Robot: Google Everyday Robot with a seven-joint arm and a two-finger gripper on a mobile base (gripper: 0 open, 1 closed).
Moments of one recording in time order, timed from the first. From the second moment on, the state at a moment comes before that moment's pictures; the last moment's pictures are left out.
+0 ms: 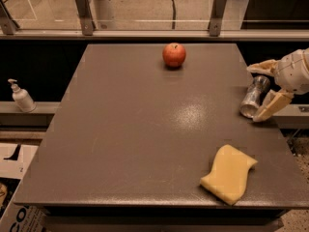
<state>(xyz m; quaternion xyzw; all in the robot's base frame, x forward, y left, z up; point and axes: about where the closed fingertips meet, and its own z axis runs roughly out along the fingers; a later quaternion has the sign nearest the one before) 0.565 -0.284 0.835 -0.67 0.68 0.06 0.31</state>
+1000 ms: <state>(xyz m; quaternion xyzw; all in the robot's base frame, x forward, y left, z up) 0.563 -0.276 0.831 -0.67 0.67 0.07 0.31</state>
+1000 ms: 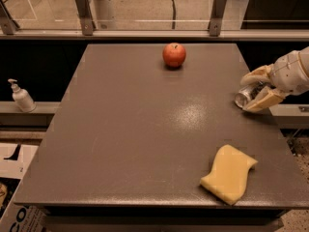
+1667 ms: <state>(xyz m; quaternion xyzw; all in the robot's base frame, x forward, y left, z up) 0.562 -0.273 0.833 -0.67 0.67 0.08 0.31</state>
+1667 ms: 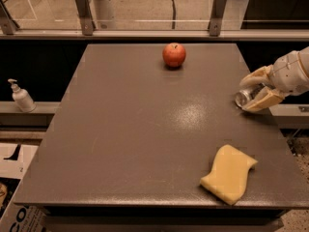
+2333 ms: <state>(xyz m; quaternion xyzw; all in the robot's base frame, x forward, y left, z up) 0.557 -0.251 0.869 -0.68 0.64 0.08 0.35</state>
